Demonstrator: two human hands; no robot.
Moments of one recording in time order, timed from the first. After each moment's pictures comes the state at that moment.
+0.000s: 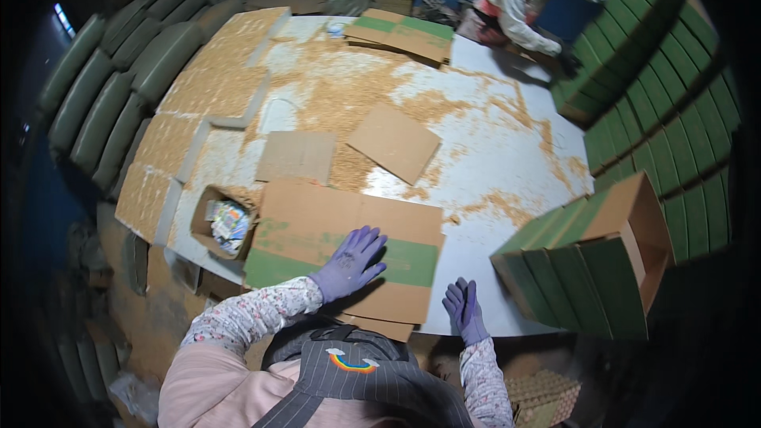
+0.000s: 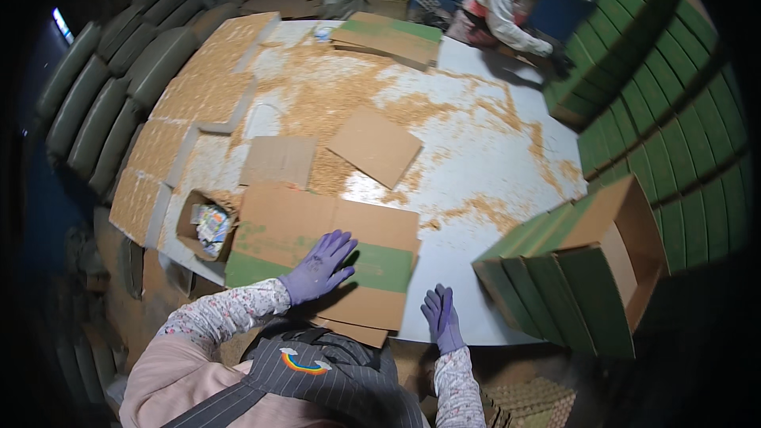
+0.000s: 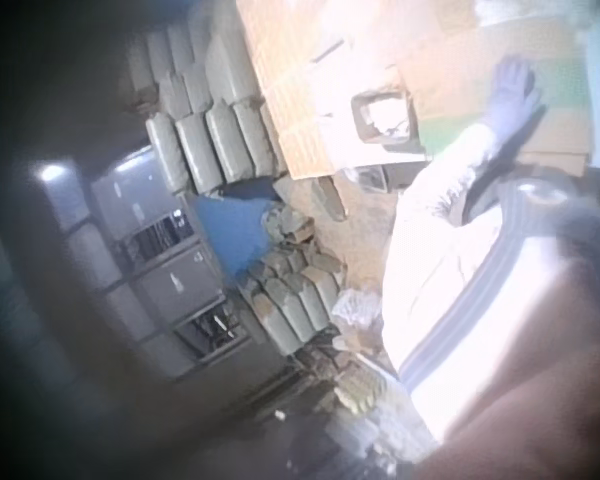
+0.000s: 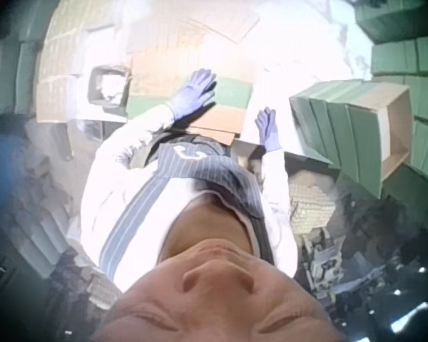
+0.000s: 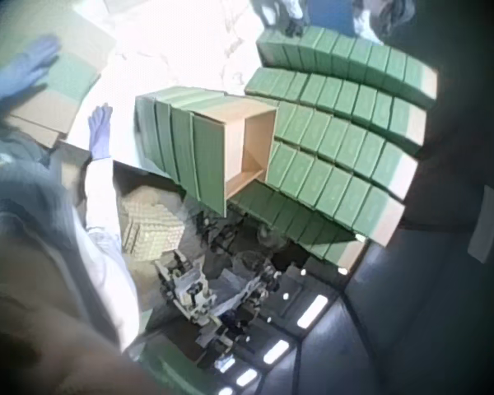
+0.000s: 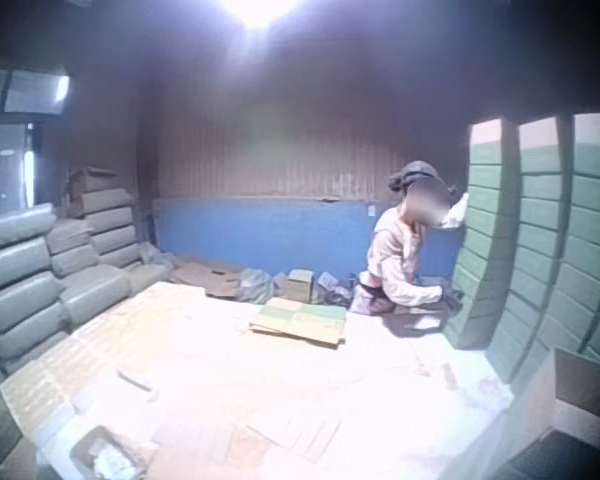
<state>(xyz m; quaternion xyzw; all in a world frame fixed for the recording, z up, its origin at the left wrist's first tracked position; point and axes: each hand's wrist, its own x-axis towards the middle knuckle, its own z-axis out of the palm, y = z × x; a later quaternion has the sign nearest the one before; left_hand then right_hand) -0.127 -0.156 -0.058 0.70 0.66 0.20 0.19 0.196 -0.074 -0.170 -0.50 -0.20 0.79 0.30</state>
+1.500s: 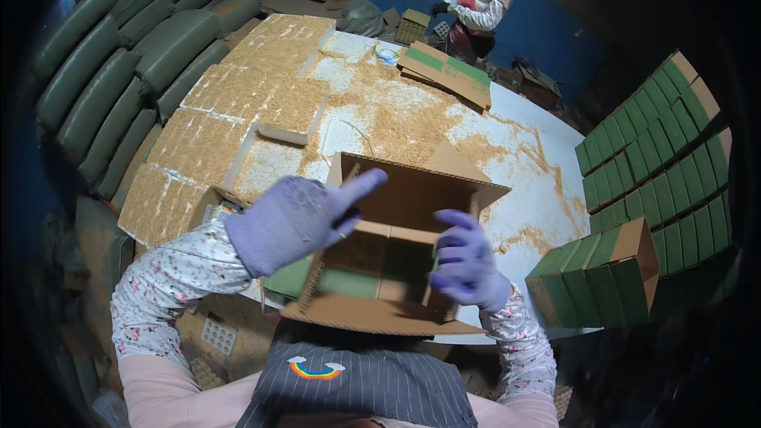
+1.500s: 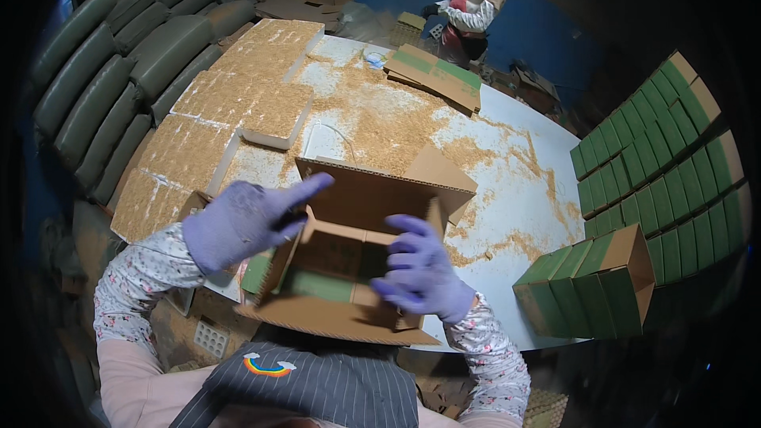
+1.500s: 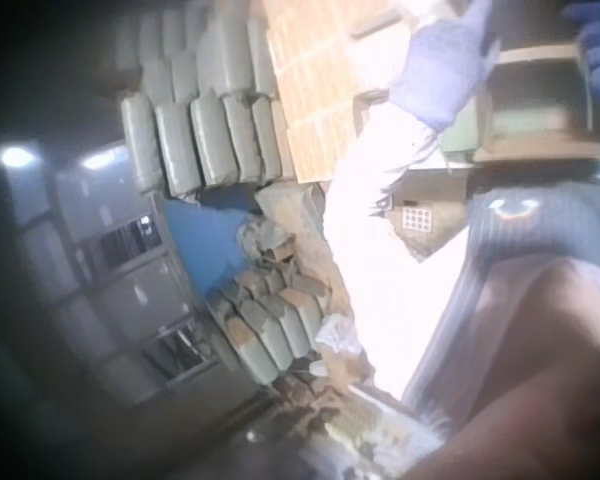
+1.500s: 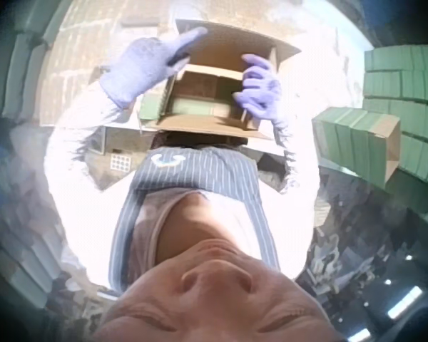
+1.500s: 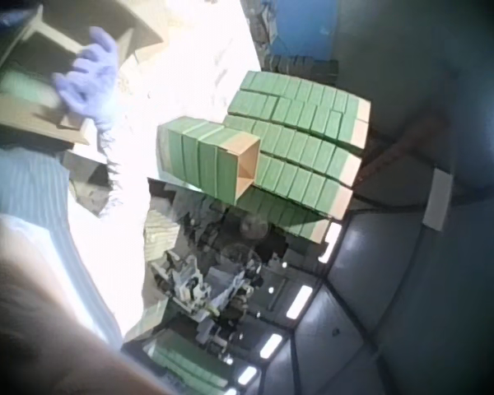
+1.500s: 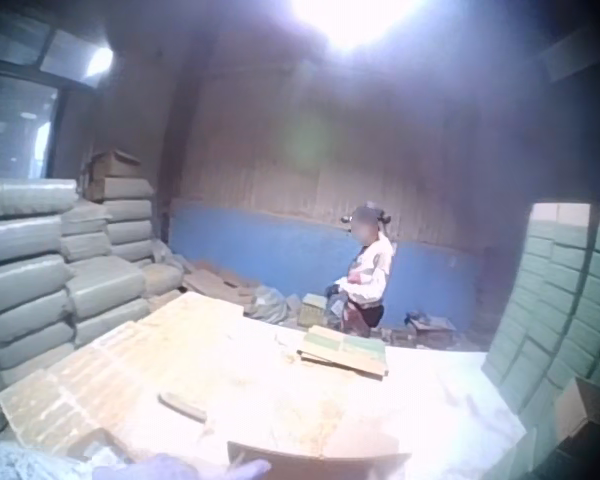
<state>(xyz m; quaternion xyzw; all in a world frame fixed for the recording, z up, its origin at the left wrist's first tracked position) -0.388 -0.253 0.180 0.71 0.69 0.08 0.11 -0.156 -0.116 0.129 0.09 -0.93 0.23 0.26</state>
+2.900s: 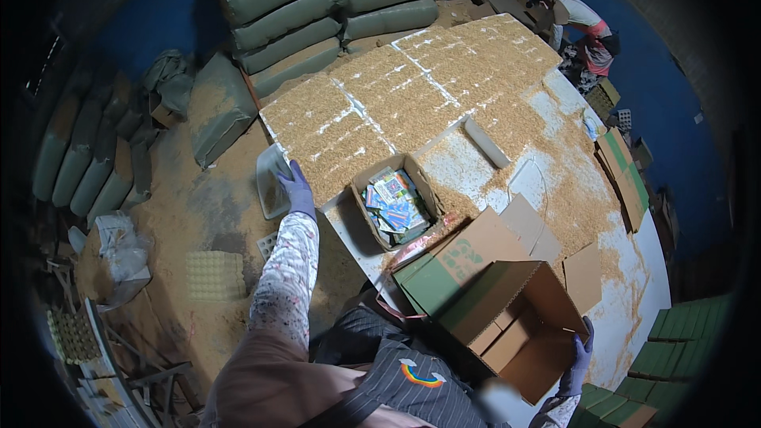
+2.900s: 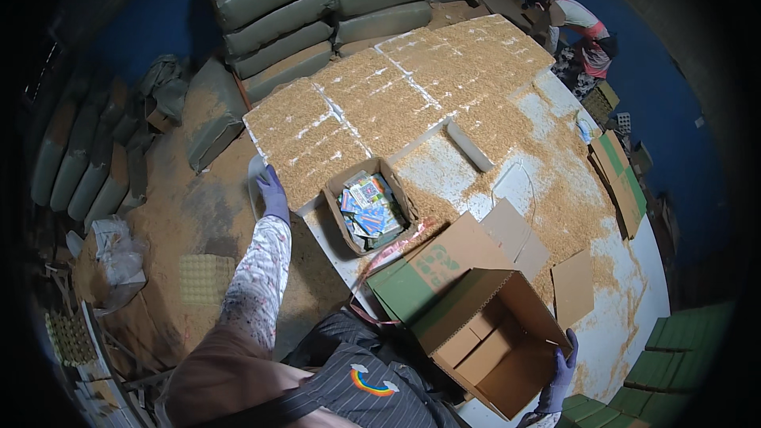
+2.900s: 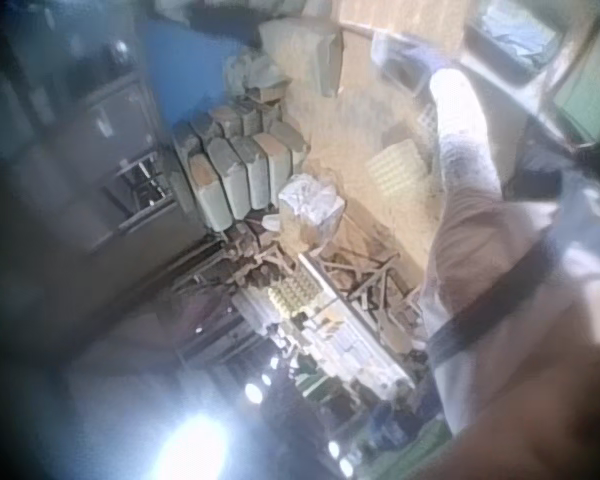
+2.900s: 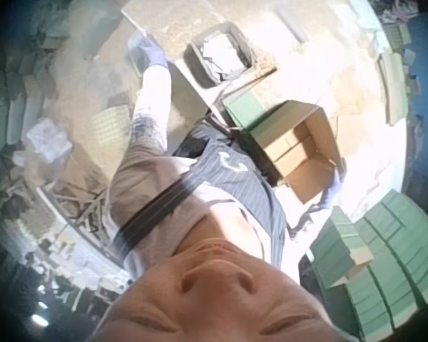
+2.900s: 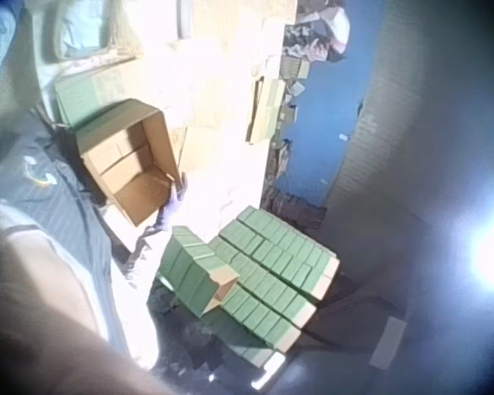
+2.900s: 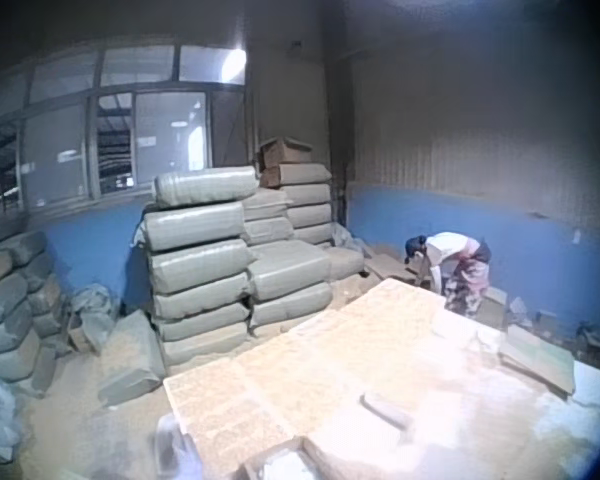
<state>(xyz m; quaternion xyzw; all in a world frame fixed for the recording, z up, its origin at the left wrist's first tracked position) -0.627 -0.544 -0.205 -0.33 0.73 0.57 -0.19 -0.124 -0.059 0.023 -0.35 -0.70 0.60 0.18</state>
